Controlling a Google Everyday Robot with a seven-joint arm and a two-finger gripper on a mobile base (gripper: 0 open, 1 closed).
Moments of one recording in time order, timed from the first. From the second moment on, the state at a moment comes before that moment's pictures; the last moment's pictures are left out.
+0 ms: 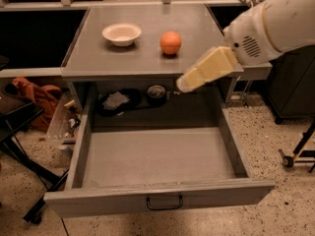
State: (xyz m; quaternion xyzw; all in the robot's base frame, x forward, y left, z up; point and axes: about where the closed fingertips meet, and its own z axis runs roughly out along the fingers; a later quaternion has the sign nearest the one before) arm 0.521 -0.098 0.988 -0.44 0.80 0.13 0.39
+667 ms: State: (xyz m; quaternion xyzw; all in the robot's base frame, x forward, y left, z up) arm 0.536 -0.096 0.999 -0.43 0.79 0.11 0.42
